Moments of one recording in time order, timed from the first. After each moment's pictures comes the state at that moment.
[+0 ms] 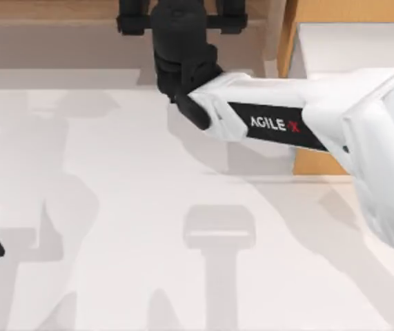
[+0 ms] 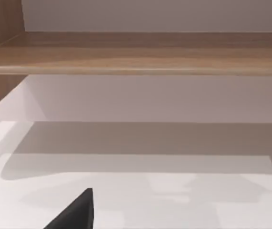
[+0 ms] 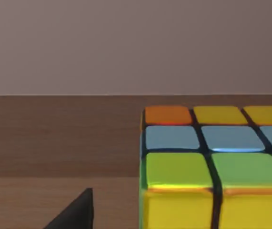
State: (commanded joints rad) left arm 0.00 0.00 0.00 0.00 0.00 0.00; right arm 0.69 2.55 1.94 0.61 0.72 0.01
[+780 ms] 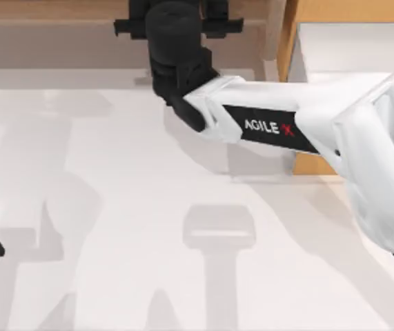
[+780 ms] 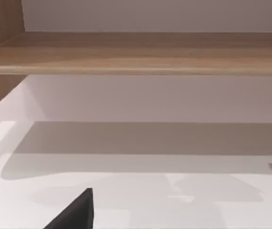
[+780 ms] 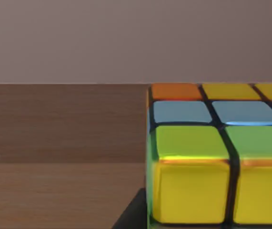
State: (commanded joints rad) left arm 0.00 0.00 0.00 0.00 0.00 0.00; right arm 0.69 2.58 1.98 0.59 0.73 0.01
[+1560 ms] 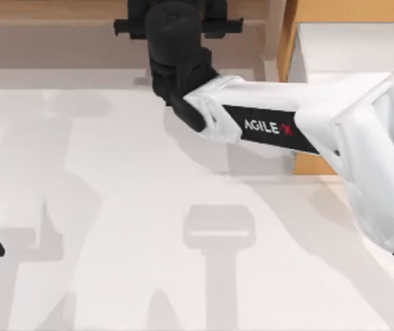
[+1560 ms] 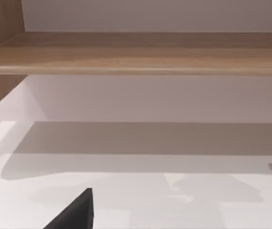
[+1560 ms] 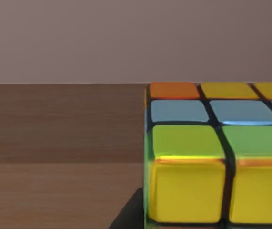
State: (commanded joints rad) left arm 0.00 0.00 0.00 0.00 0.00 0.00; right arm 0.69 2.58 1.98 0.59 0.73 0.01
